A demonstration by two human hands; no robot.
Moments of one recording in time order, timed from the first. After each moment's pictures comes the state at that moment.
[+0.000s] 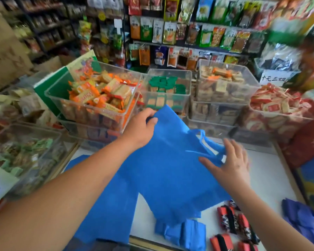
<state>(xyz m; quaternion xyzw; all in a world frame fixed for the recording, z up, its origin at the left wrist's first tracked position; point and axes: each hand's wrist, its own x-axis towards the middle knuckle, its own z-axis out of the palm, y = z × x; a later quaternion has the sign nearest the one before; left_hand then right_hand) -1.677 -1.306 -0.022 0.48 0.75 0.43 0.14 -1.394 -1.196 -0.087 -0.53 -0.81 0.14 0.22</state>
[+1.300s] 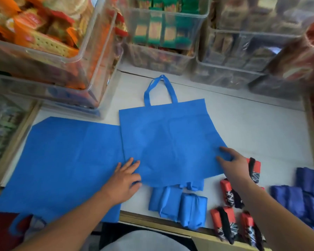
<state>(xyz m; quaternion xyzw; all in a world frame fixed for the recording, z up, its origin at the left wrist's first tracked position) -1.653 -1.407 -0.352 0.60 0.74 0.12 0.29 -1.370 -1.139 -0.278 -0.67 -0.57 0.46 0.13</state>
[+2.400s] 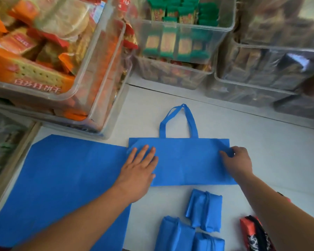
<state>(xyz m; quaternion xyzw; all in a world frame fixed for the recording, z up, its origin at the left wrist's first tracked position) -1.696 -1.297 -0.333 0.64 0.77 -0.01 0.09 -1.449 -1.035 -0.340 -0.68 -0.67 0.31 0.00</state>
